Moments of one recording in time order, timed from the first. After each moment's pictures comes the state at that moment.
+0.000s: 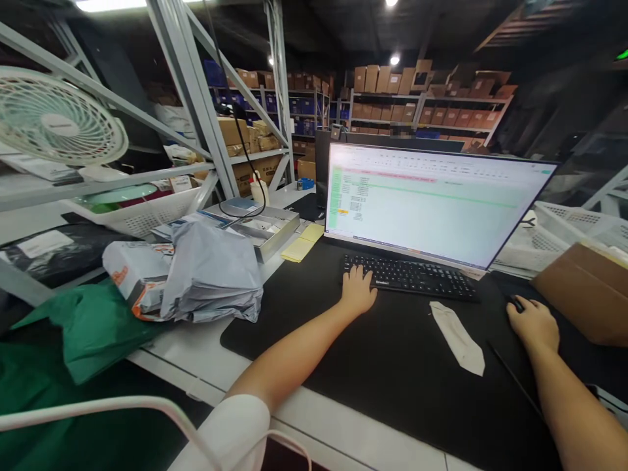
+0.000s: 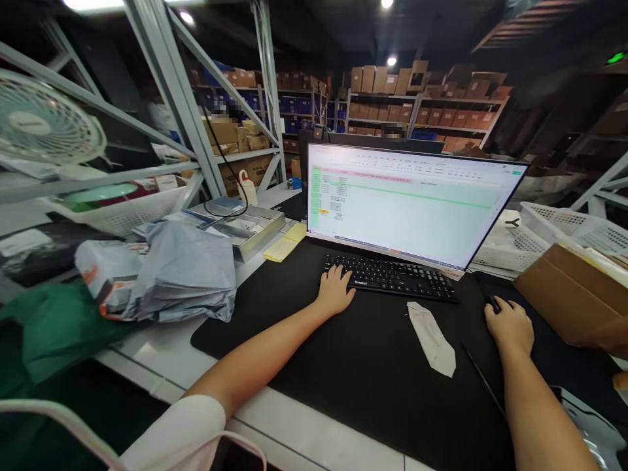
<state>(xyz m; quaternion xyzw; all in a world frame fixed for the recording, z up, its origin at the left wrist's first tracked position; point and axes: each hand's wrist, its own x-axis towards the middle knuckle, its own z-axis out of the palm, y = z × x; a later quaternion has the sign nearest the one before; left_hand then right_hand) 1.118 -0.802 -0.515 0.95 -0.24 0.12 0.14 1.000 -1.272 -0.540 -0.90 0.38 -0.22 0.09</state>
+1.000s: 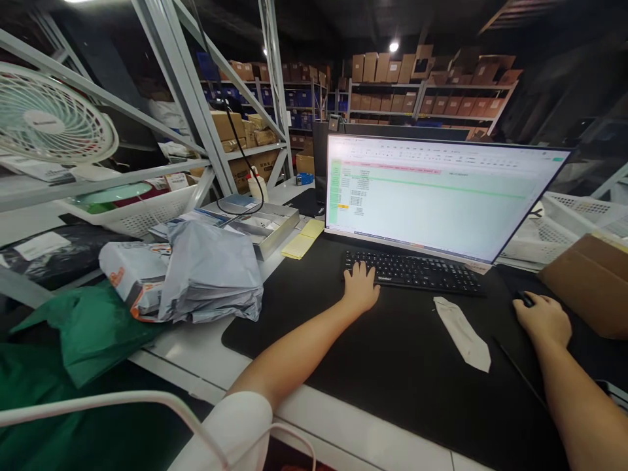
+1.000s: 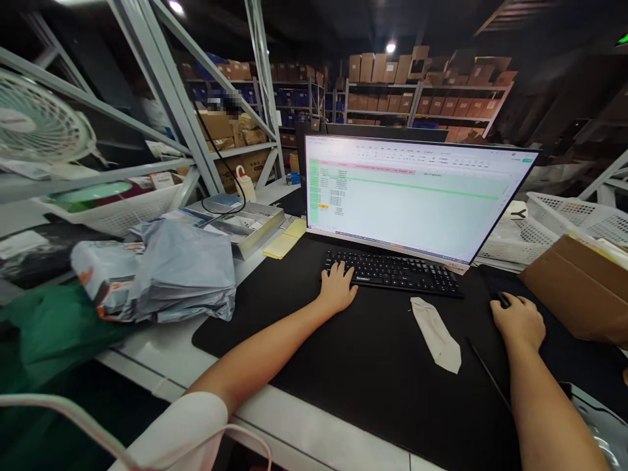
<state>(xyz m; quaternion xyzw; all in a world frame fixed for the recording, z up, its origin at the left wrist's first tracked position) 1.110 -0.806 -0.503 0.96 -0.23 0.08 0.09 0.998 -1.283 -0.548 -0.89 0.39 -0.23 0.05</state>
